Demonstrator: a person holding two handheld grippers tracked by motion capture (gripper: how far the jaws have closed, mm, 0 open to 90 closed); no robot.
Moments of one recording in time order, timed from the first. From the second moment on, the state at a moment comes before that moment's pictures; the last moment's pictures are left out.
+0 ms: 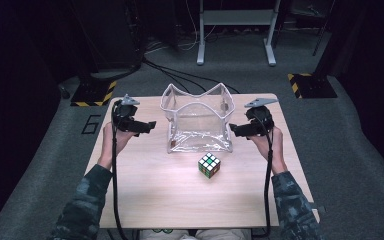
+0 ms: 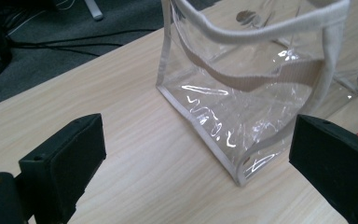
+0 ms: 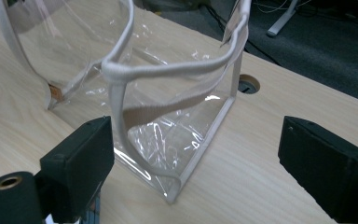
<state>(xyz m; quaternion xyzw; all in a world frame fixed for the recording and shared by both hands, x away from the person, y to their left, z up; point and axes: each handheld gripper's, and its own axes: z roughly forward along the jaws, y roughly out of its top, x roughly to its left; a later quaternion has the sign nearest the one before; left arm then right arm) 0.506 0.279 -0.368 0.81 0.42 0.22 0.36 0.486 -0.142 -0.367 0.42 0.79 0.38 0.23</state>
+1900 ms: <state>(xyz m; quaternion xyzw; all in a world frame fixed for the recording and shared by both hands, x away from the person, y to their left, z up) 0.429 0.309 -0.530 0.79 0.48 0.20 0.33 0.405 -0.168 -0.529 0.47 0.79 0.34 0.21</state>
